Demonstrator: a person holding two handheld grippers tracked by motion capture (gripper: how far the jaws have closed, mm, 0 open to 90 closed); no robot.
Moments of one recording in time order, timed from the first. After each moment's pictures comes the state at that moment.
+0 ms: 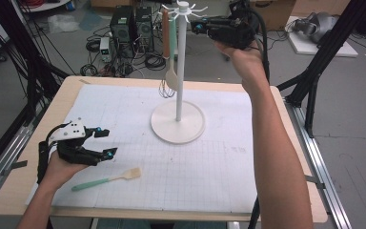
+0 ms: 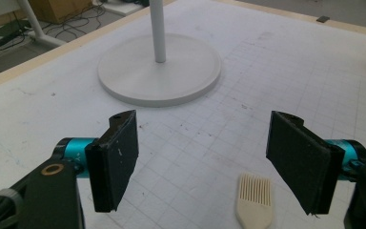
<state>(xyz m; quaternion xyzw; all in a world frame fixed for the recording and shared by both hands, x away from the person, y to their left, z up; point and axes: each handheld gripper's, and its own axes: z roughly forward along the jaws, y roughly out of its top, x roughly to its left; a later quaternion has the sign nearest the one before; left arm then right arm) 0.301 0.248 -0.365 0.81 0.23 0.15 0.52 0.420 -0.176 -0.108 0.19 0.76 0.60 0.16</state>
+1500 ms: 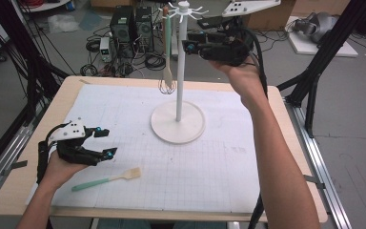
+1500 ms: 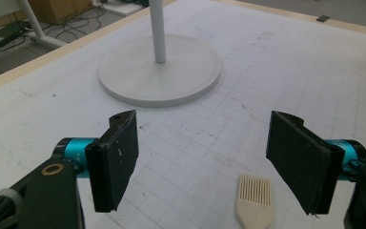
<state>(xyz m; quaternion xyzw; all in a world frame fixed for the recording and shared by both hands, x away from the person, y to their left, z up) 0.301 0.247 -0.364 0.81 0.23 0.15 0.52 0.395 -0.165 -0.127 0.18 0.78 0.59 0.15</state>
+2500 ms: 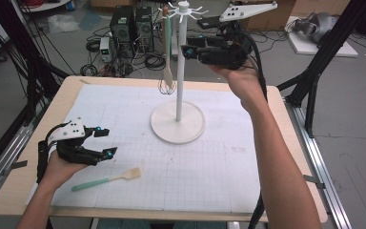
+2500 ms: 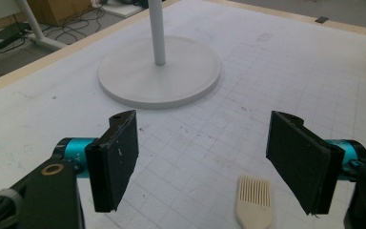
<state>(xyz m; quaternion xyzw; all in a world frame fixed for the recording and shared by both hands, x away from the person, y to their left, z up) 0.301 0.248 -0.362 0.81 0.23 0.15 0.52 0.393 -0.164 -0.132 0.18 0.78 0.58 0.15</state>
